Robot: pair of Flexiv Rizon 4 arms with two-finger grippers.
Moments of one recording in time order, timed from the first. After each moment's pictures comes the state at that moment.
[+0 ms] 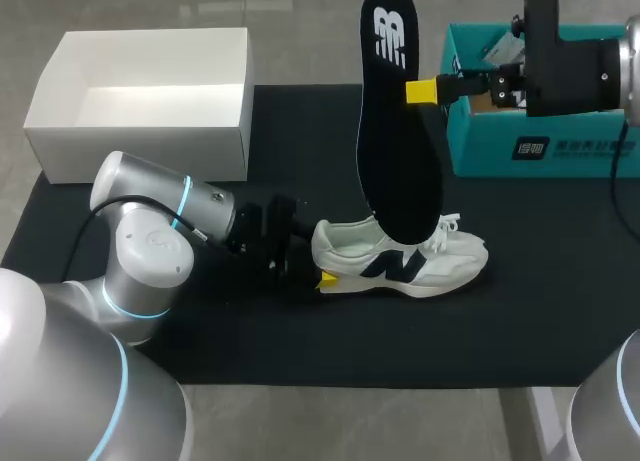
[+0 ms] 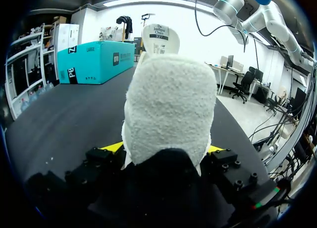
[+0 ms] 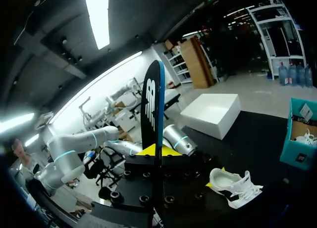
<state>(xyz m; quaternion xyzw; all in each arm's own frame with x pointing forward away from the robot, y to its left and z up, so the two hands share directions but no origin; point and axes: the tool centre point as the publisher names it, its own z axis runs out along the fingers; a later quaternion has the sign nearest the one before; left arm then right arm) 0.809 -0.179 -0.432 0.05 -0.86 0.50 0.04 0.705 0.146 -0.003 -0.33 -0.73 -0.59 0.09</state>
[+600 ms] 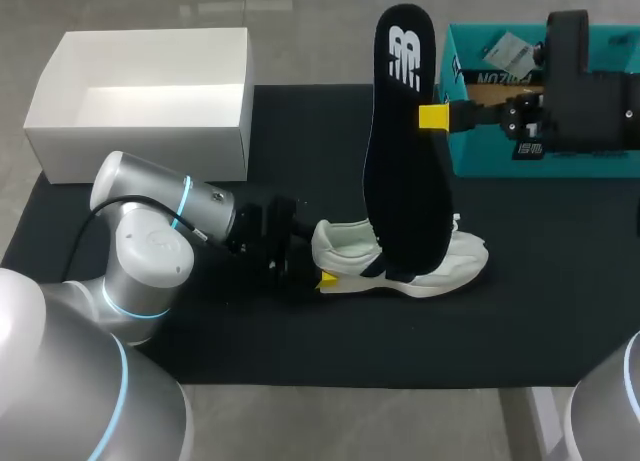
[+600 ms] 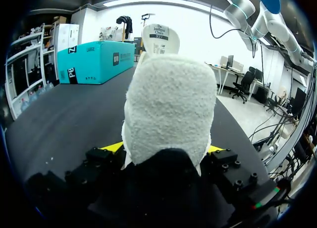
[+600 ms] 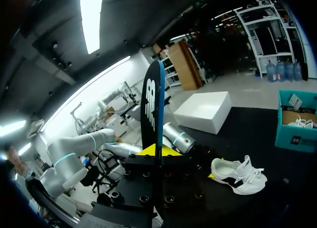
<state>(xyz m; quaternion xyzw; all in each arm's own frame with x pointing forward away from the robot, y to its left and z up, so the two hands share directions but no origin) 0.809 -0.179 -0.432 0.05 -0.86 0.50 0.04 0.662 0.140 -0.001 -0.38 -0.72 -0.58 0.06</state>
